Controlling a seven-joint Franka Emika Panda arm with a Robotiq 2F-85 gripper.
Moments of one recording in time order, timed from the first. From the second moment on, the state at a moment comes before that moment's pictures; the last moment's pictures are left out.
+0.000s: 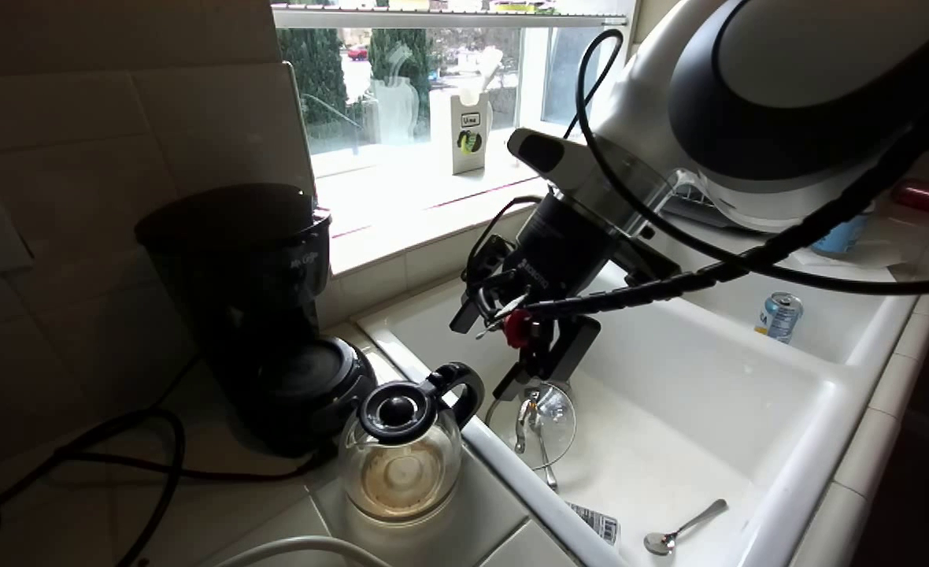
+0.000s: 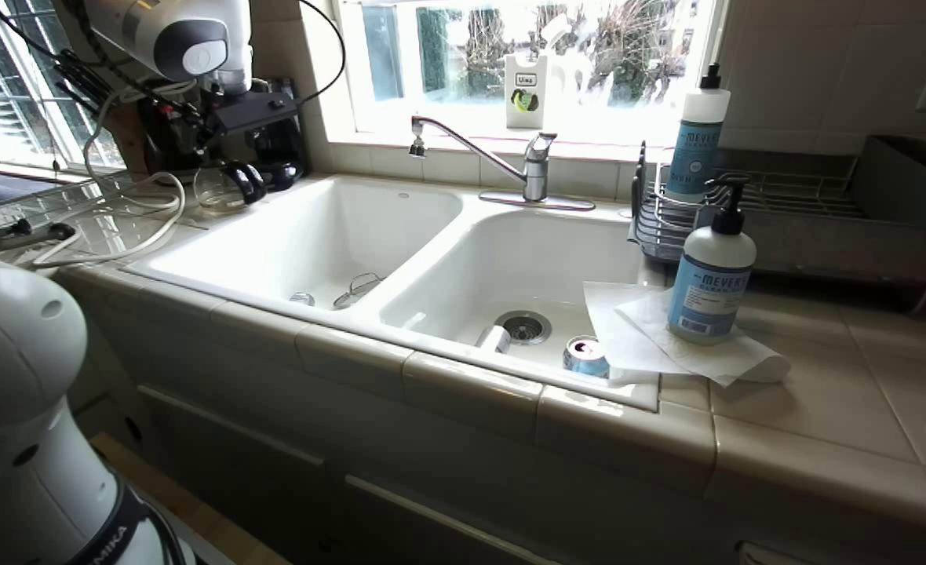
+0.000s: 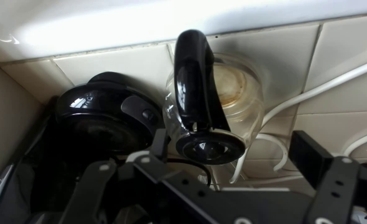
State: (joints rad) arm 0.31 0.09 0.32 -2.09 0.64 2.58 -1.33
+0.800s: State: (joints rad) arm 0.29 0.15 0.34 -2.06 0.68 2.59 -1.42
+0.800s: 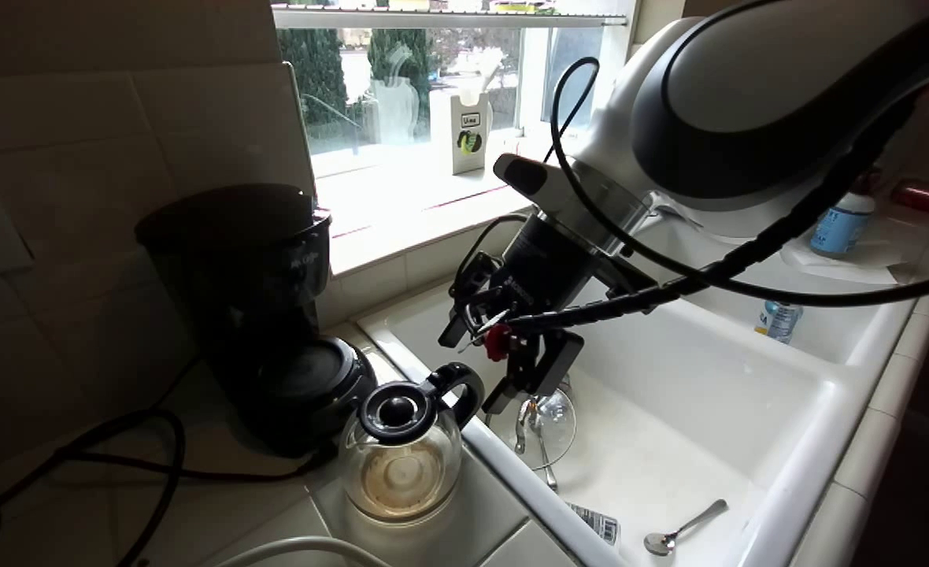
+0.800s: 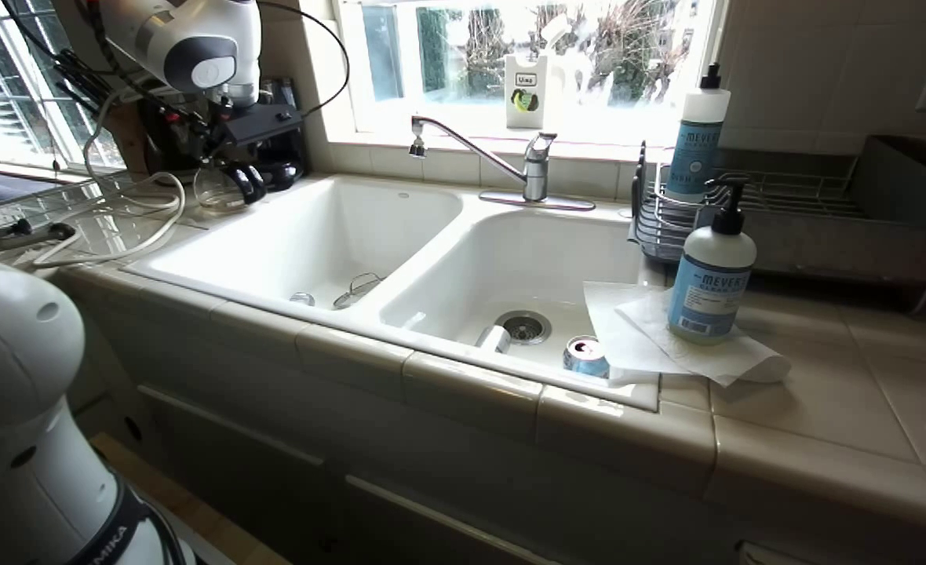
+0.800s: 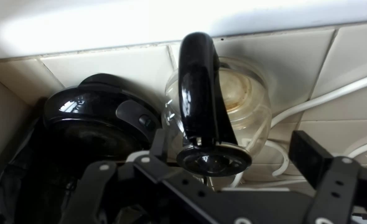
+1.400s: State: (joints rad) arm 0.25 0.19 0.36 -2.03 0.78 2.58 -1.62
